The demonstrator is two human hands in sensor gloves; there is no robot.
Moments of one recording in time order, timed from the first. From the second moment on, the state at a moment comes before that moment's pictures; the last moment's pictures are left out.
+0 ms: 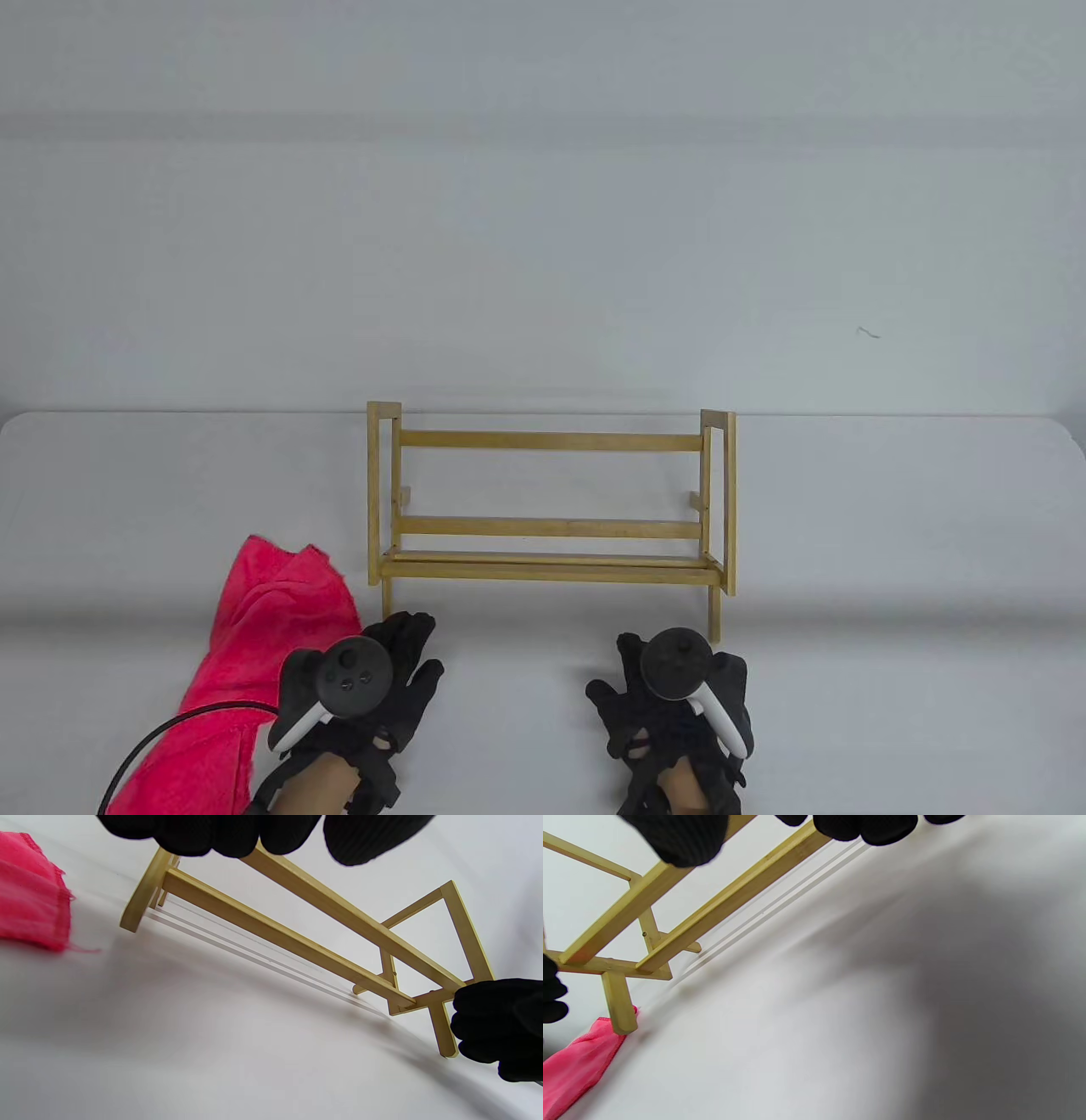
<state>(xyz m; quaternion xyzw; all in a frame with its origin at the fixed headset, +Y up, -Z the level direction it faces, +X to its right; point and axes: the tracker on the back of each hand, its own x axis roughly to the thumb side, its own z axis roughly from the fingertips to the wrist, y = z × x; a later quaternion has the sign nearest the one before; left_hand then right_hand) -0.217 -0.738 -0.348 -0.01 -0.16 0.24 0.96 0.113 -0.755 -0.345 -0.02 0.16 0.94 0.31</state>
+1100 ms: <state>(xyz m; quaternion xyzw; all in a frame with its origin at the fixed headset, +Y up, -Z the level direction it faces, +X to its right) -0.221 -0.734 -0.348 0.00 -0.17 0.26 0.95 0.110 -0.759 -0.347 -0.02 0.17 0.94 0.29</state>
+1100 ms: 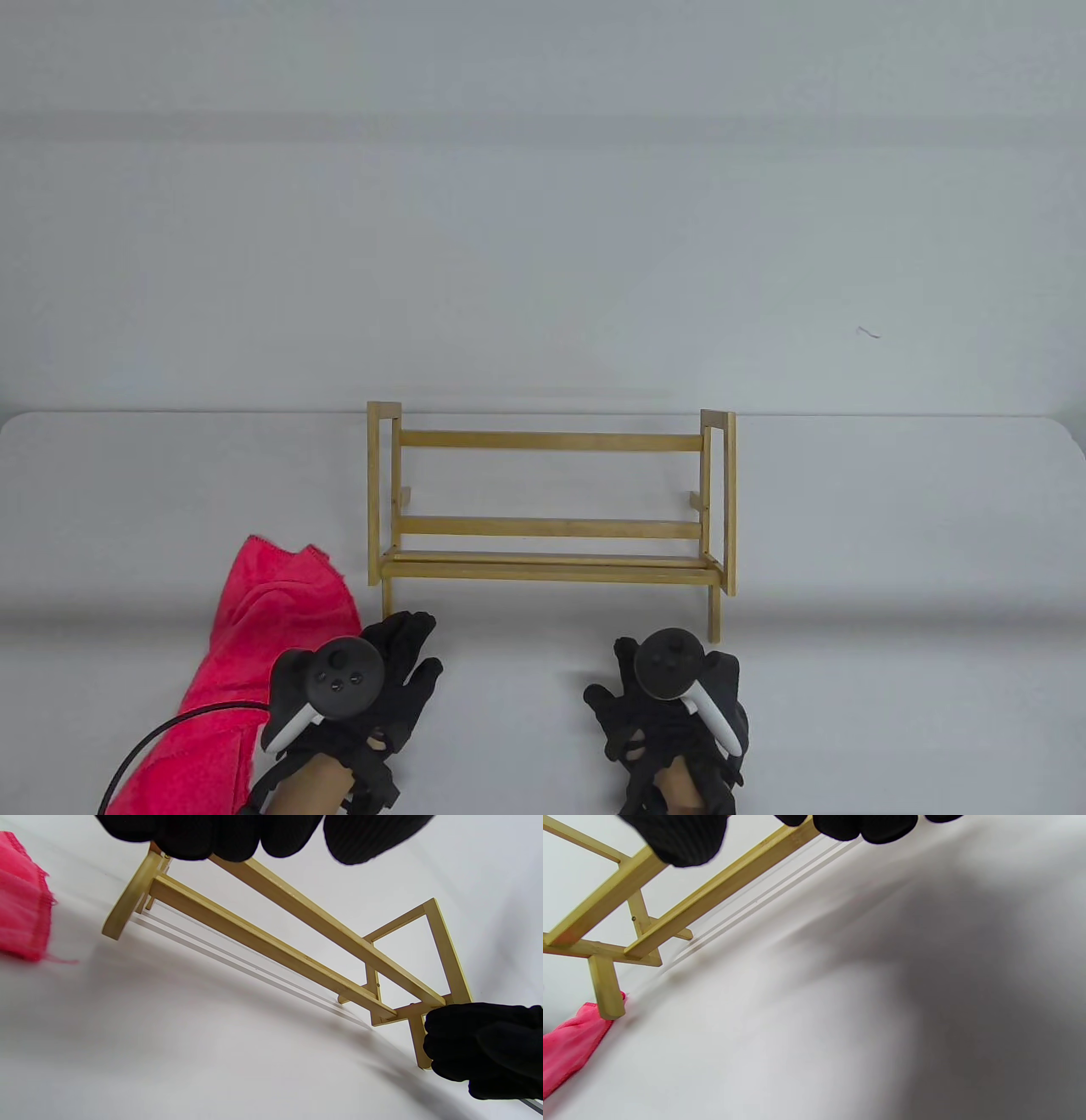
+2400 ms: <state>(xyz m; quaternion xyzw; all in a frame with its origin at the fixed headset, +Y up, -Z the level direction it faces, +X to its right) -0.345 -0.653 -0.367 0.18 -0.02 0.33 0.93 0.108 -0.756 -0.349 0.00 0.18 0.93 0.31</state>
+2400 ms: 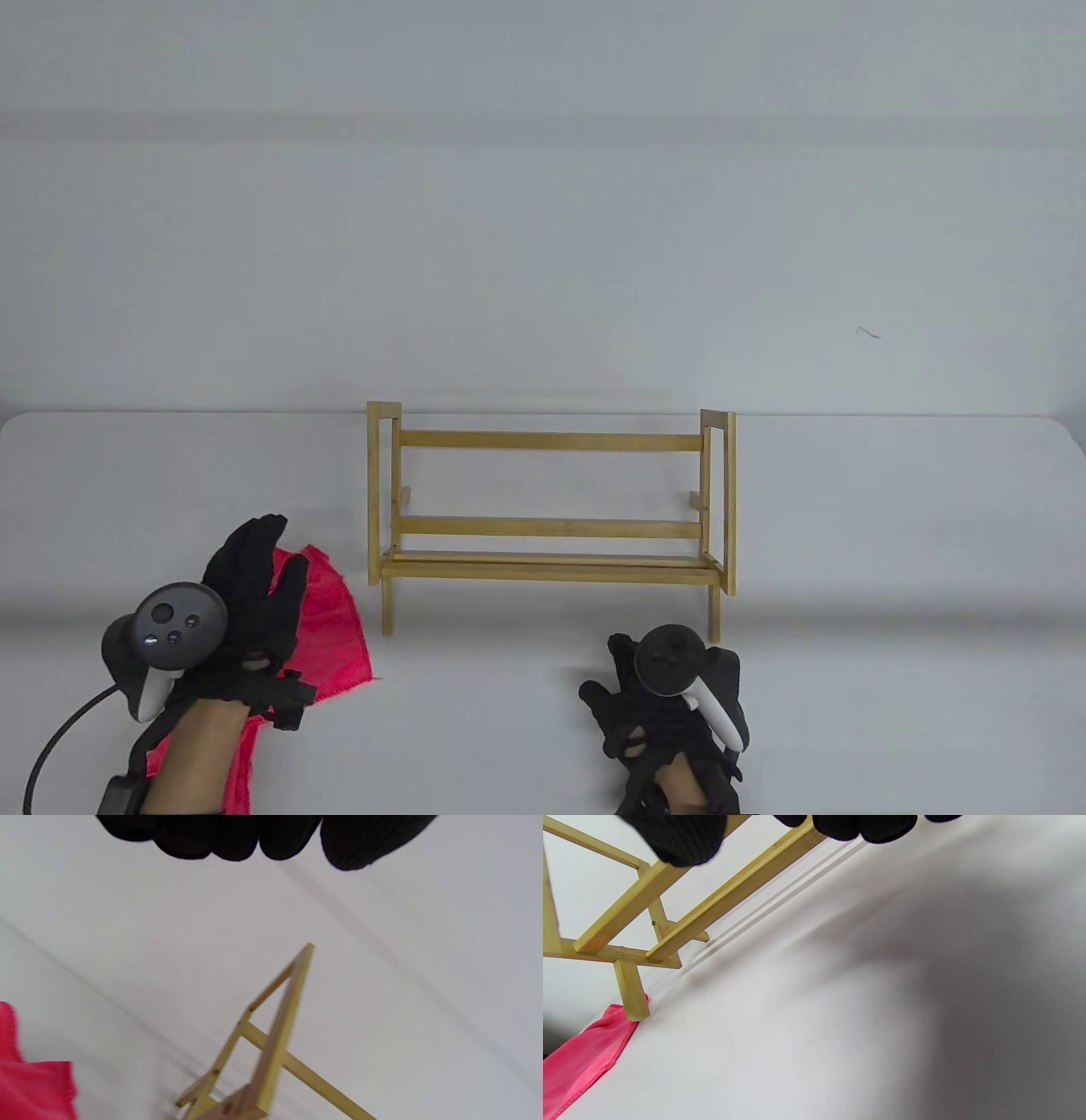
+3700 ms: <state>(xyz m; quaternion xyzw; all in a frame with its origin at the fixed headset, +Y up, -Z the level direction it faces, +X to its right) -0.365 -0.777 -0.441 -0.16 0.12 0.14 0.97 0.107 -0.754 -0.352 -0.01 0.19 0.94 0.28</state>
